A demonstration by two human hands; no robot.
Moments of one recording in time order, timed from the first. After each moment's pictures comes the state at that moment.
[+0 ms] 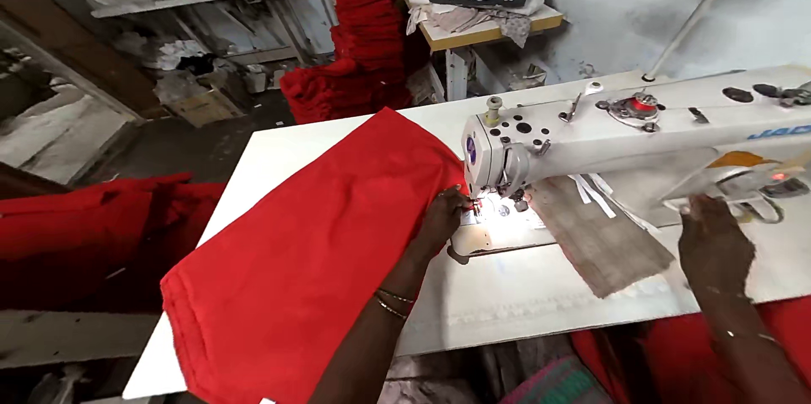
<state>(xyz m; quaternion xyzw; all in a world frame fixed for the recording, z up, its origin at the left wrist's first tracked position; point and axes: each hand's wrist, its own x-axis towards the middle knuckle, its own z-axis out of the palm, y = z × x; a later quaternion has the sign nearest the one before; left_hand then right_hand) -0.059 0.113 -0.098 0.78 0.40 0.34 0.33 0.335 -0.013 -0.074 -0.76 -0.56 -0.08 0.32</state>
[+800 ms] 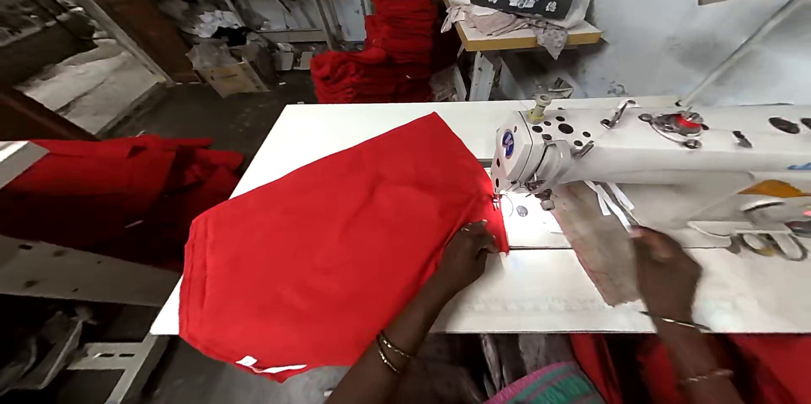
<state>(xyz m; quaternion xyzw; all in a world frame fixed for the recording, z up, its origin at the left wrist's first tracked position) -0.064 0.024 -0.097 0.78 0.40 0.31 0.37 0.229 -0.027 -0.048 -0.71 -0.60 0.02 0.37</state>
